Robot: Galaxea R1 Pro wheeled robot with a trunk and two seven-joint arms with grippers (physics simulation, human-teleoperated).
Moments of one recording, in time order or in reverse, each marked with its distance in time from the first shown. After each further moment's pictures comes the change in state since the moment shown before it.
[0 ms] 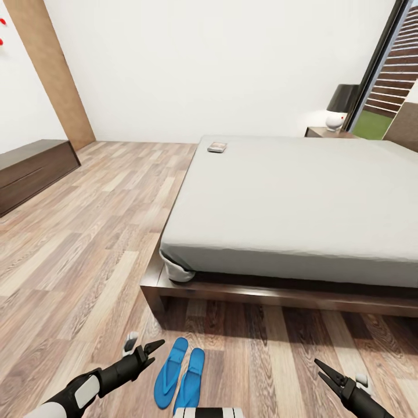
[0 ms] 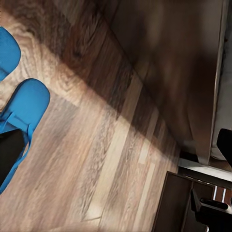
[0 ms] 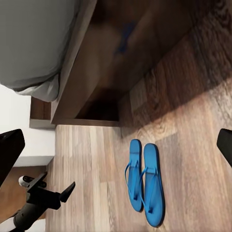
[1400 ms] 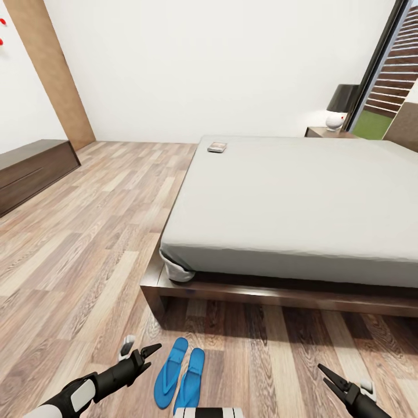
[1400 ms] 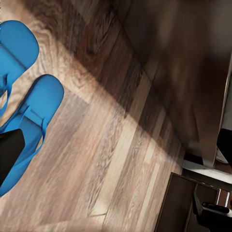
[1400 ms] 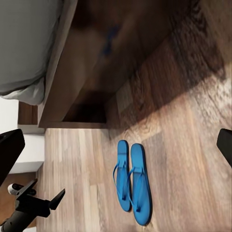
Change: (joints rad) left arm 0.000 0.016 0.000 0.033 0.003 -0.002 0.005; right arm 0.000 0.015 -0.007 0.068 0.000 -0.008 0.000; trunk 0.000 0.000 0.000
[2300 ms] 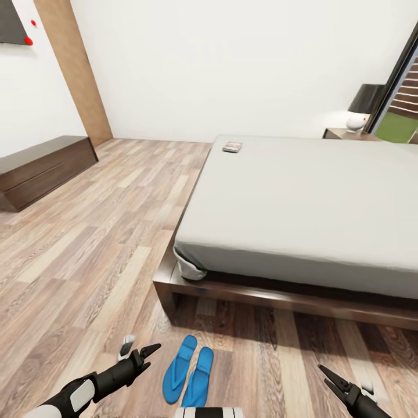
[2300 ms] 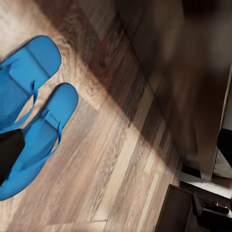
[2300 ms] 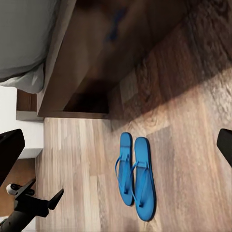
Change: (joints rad) left arm 0.000 0.002 0.000 0.000 0.001 0.000 0.000; right arm 0.000 0.000 0.001 0.007 0.001 0.003 -0.001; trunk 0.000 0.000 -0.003
